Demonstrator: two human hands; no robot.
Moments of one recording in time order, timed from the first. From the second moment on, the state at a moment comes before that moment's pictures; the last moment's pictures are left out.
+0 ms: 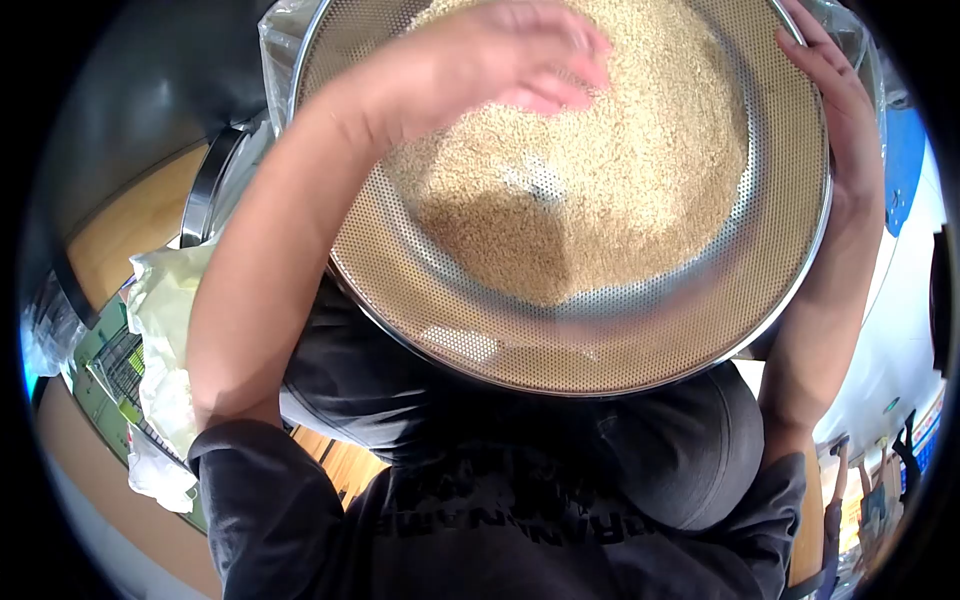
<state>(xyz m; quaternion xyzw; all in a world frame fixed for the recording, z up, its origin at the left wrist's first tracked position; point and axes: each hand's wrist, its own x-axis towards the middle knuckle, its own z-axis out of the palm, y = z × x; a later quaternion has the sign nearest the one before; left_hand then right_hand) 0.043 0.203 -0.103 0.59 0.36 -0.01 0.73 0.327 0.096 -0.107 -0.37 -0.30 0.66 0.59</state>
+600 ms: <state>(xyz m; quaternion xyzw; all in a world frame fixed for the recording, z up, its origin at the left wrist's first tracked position) 0.045 0.187 -0.081 0.71 0.31 -0.30 0.56 0.341 0.092 -0.119 -0.49 -0.29 0.62 0.54</state>
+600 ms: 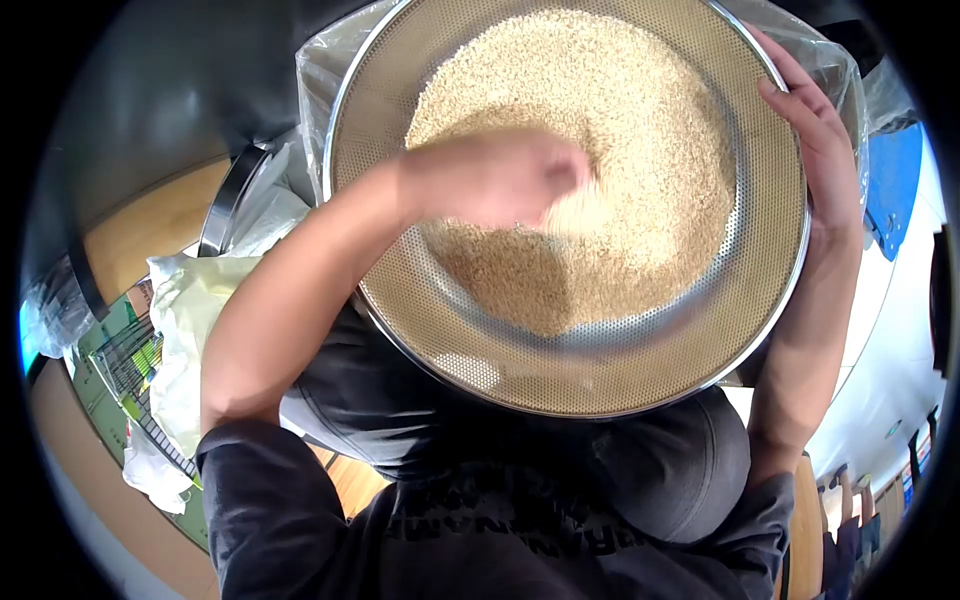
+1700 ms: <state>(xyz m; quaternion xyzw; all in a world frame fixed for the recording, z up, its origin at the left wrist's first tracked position) -0.002 0.129 -0.047 0.93 0.31 -0.12 0.13 0.349 0.091 -0.123 -0.57 -0.32 0.57 0.50</state>
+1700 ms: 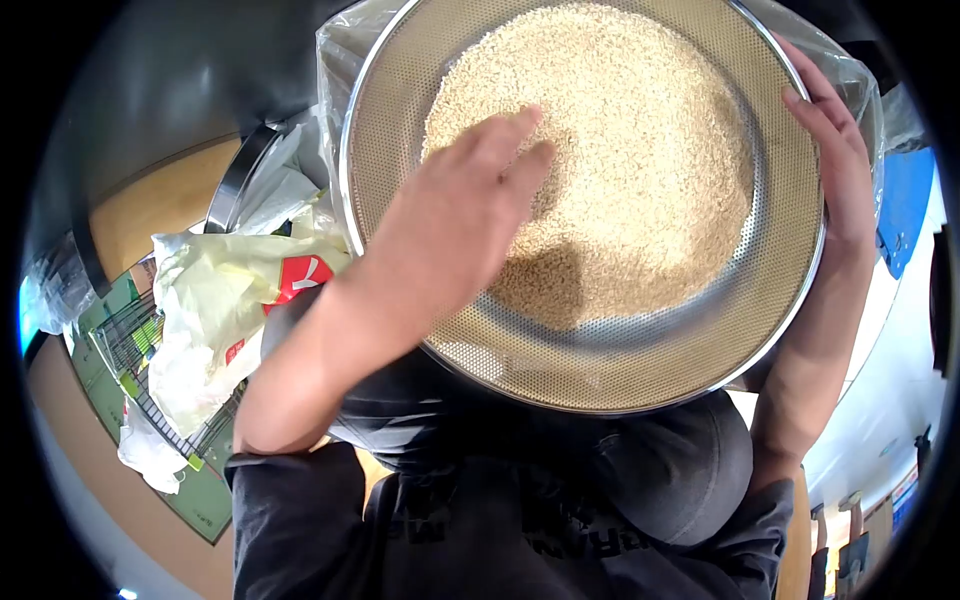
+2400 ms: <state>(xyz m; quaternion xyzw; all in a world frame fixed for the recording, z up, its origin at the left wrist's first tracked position) -0.008 0.093 -0.034 0.88 0.32 -0.33 0.13 0.193 0.114 -0.095 -0.58 -0.76 0.27 0.11</state>
